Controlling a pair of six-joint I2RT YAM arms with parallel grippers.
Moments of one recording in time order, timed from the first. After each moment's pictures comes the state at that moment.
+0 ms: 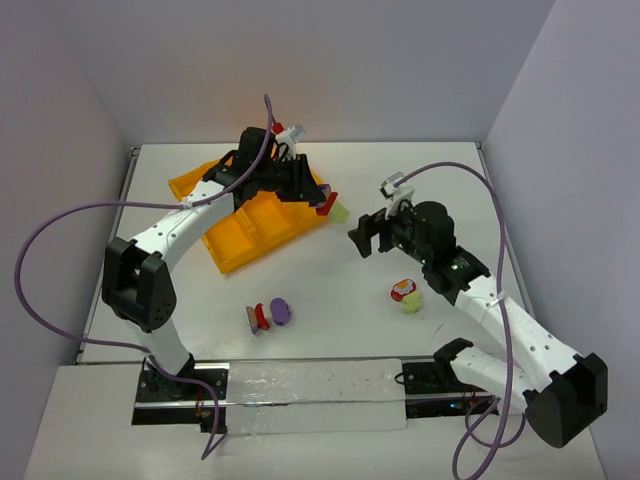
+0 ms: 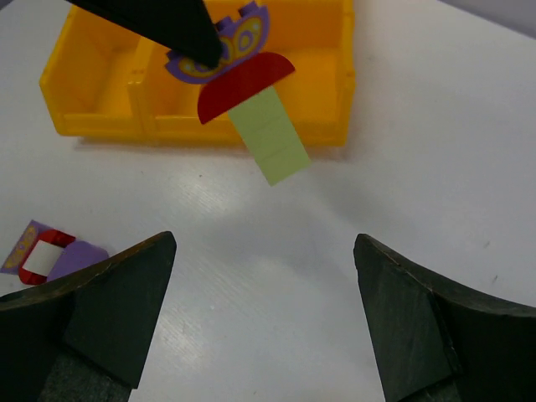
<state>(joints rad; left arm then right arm) -0.53 1.74 1.55 -0.40 0.50 -0.49 0.48 0.96 0.77 -0.10 -0.15 0.06</state>
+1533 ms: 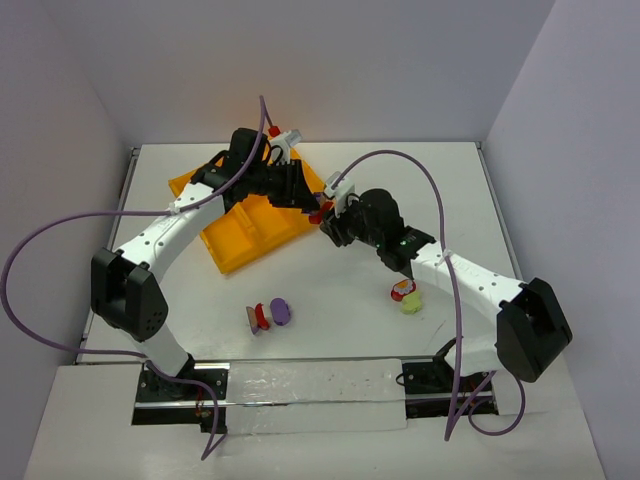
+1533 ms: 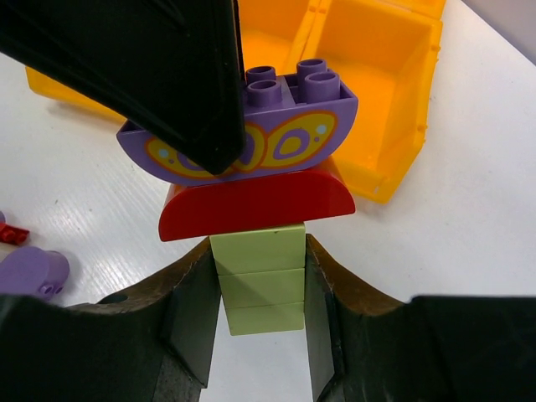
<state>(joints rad) -0.52 1.67 1.54 -0.53 0.56 -0.43 0.65 1.34 0.90 0.07 -0.13 -0.16</state>
